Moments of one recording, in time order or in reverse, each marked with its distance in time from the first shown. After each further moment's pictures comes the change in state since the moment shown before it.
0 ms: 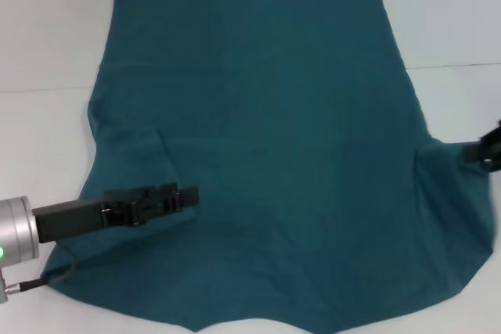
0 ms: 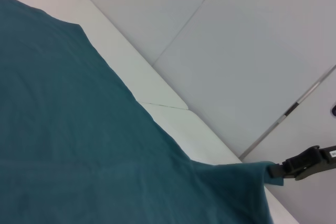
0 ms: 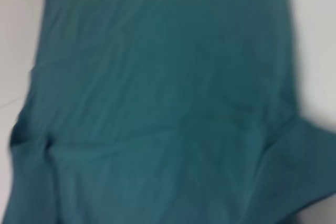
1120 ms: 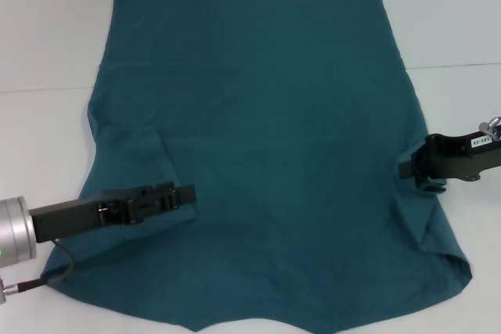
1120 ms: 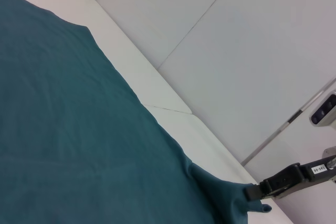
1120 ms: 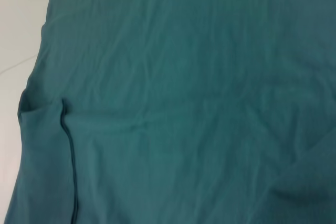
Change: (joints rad) left arm 0.005 -0.001 -0.011 0.001 -0.003 0.000 -0.017; right arm 0.076 0.083 -0.119 0.083 0.002 0.121 0.057
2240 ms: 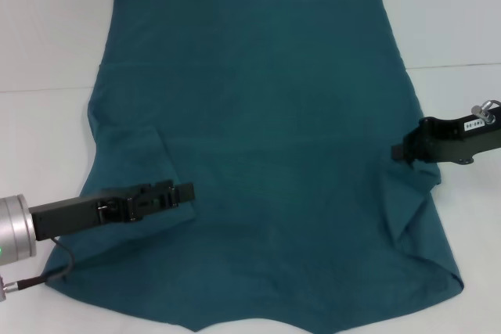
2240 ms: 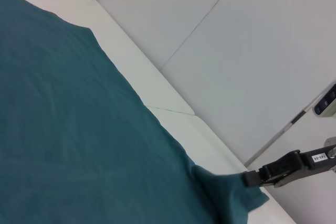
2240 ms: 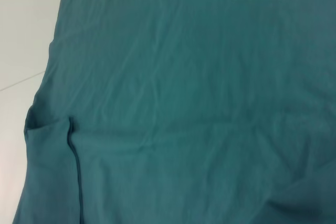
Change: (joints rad) left arm -0.003 0.001 0.000 0.000 0.000 -0.008 0.001; right arm 0.023 -0.006 -0.031 0.000 0.032 0.037 0.022
